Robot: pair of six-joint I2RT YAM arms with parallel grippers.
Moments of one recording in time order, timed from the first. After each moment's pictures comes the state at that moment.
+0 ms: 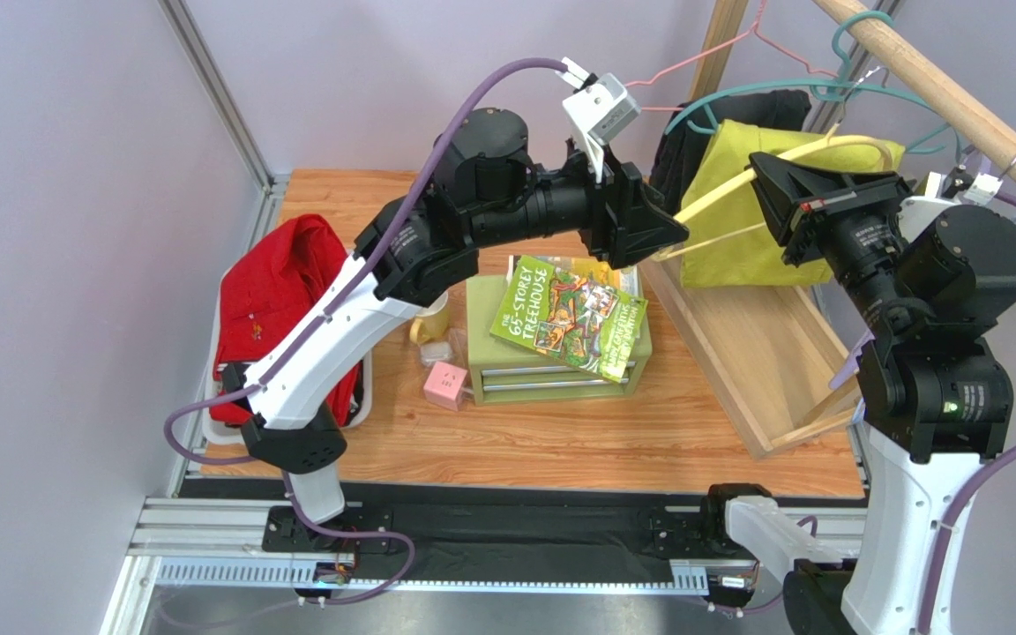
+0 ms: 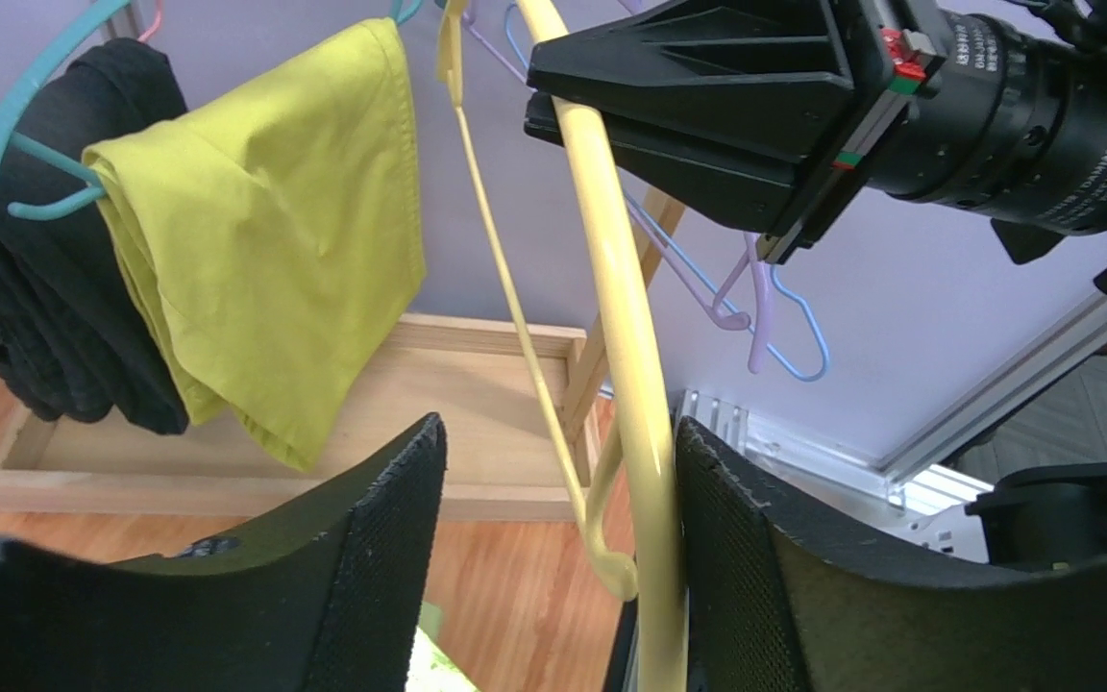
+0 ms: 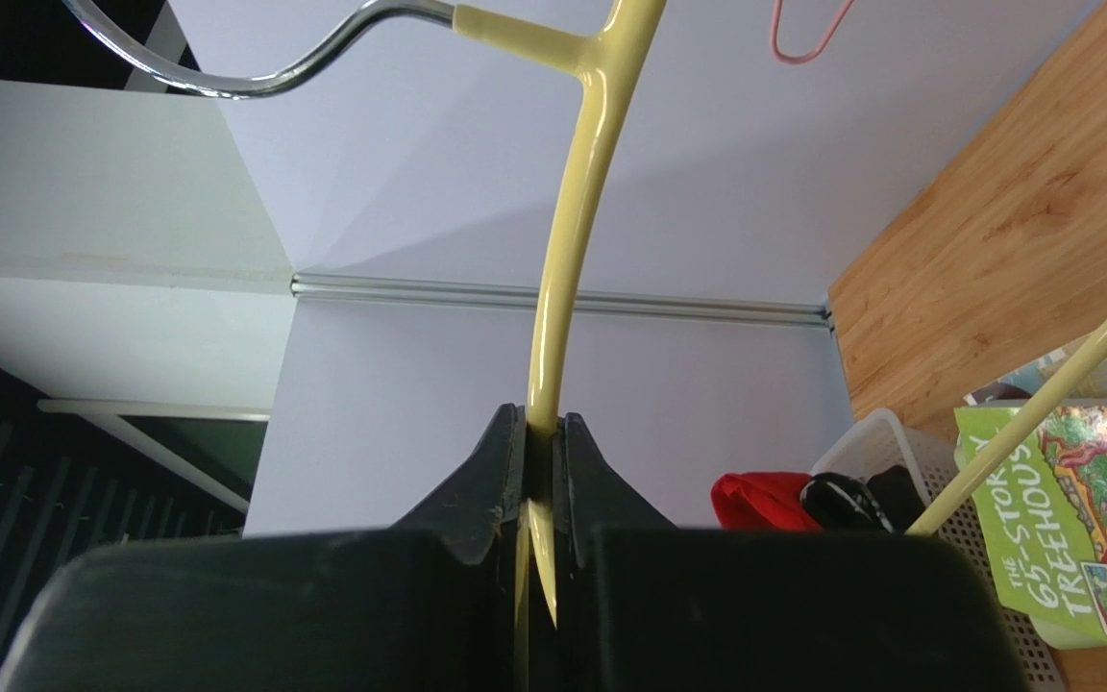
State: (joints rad) left arm -1.03 1.79 2.42 -0.62 0.30 -0.24; right arm 0.01 1.00 1.81 -0.78 -0.22 1.48
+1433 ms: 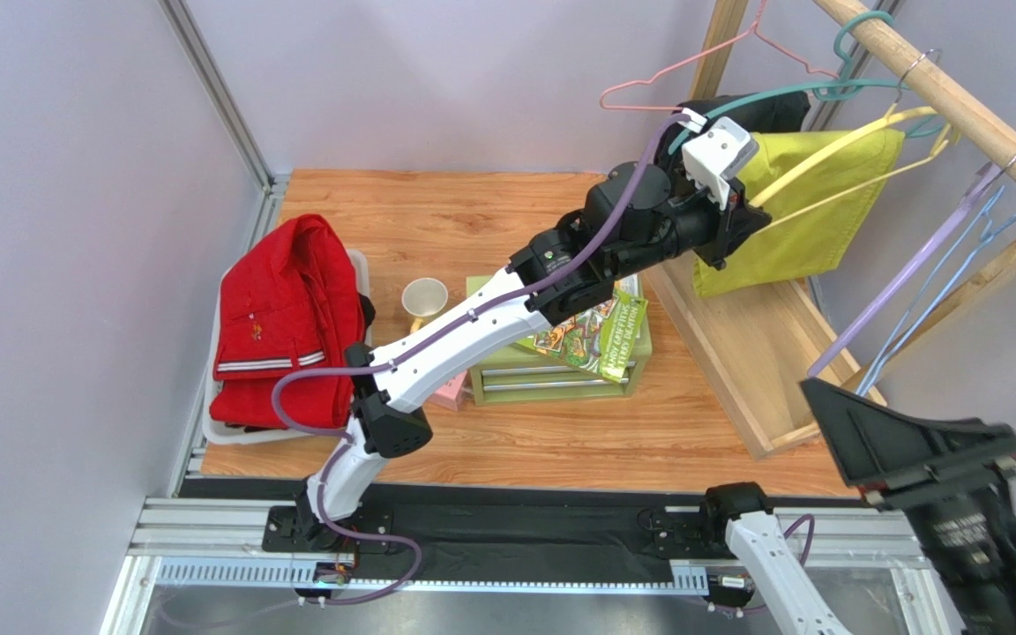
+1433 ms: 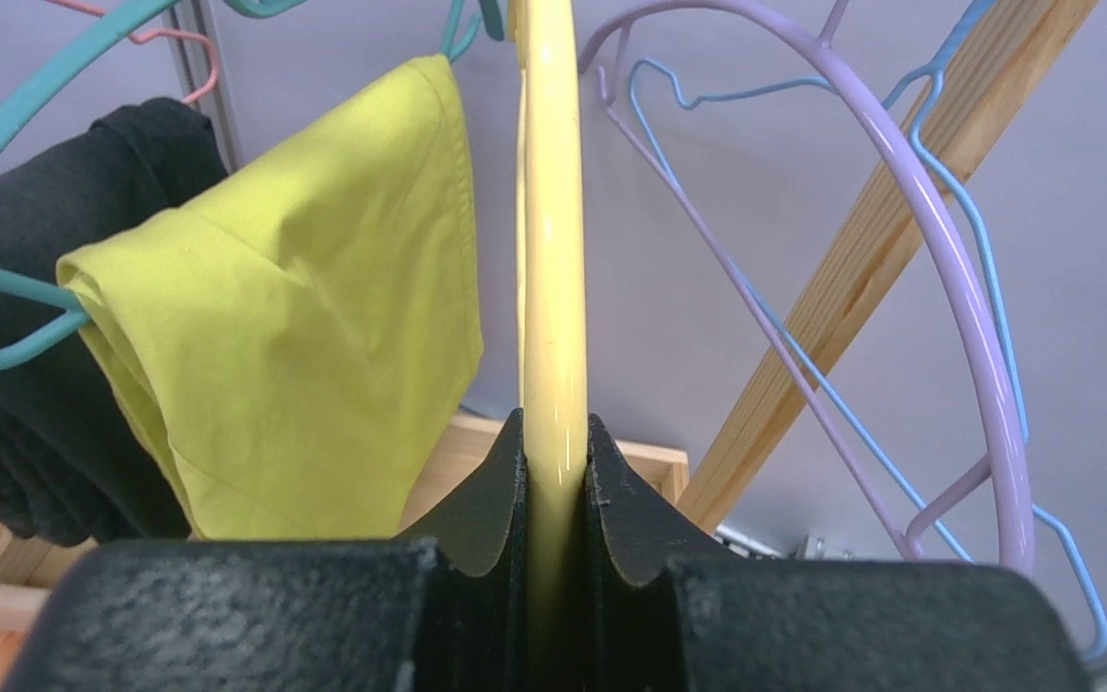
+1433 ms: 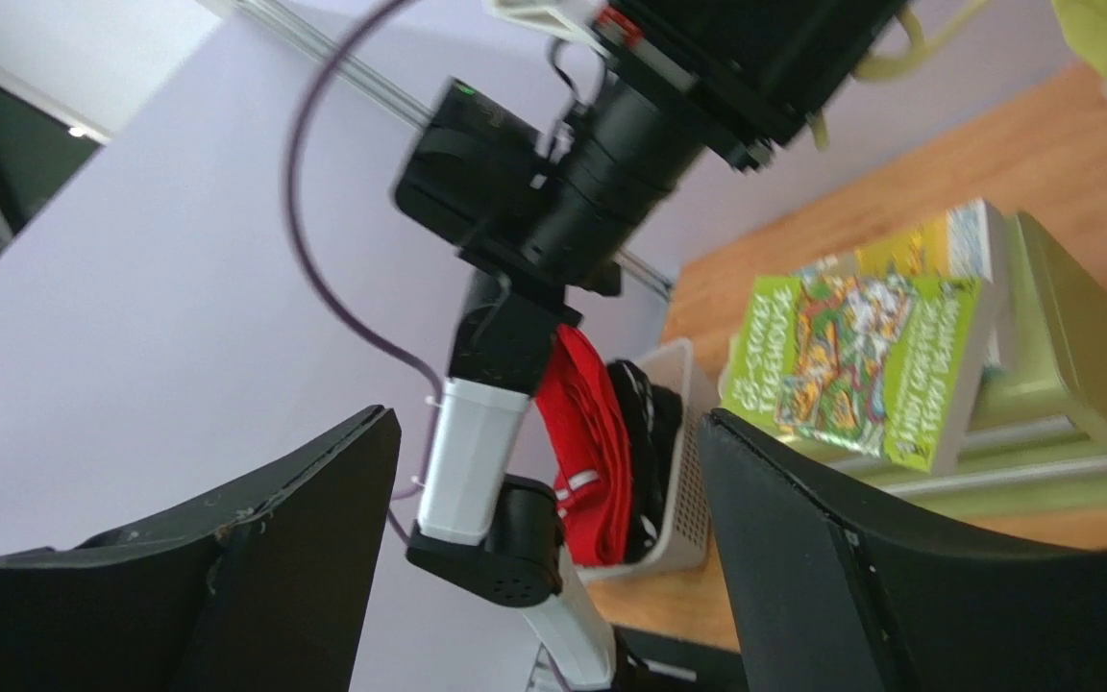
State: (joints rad) left arm -1.15 2.16 2.58 -0.33 0.01 -0.18; right arm 0.14 0.55 1.90 -1.12 -0.19 0.97
